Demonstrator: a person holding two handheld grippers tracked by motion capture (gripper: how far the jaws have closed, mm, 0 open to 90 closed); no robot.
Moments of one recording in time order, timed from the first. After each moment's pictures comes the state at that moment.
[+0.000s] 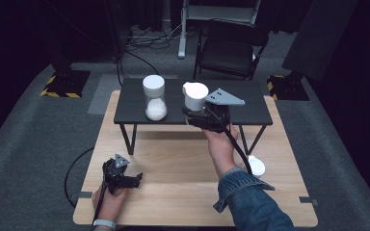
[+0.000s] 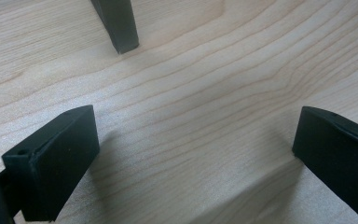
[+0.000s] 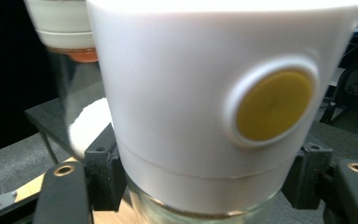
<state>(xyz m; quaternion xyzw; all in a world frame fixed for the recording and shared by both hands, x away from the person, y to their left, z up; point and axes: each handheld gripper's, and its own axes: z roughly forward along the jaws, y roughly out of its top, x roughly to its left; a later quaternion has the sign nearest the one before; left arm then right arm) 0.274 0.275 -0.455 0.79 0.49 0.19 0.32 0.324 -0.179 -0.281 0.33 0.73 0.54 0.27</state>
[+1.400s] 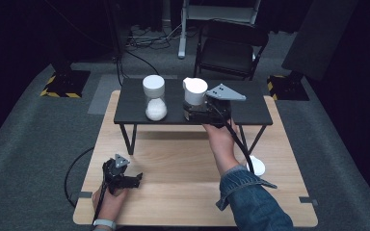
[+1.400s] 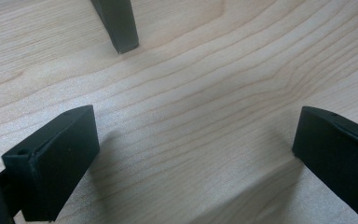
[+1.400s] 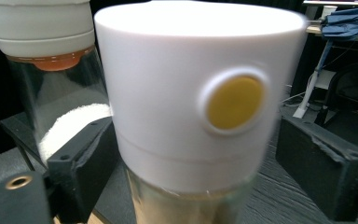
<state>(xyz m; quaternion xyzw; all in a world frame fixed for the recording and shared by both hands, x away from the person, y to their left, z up) 0.274 0.275 -0.455 0.79 0.49 0.19 0.32 0.336 -0.186 -0.288 0.33 0.71 0.55 0.28</state>
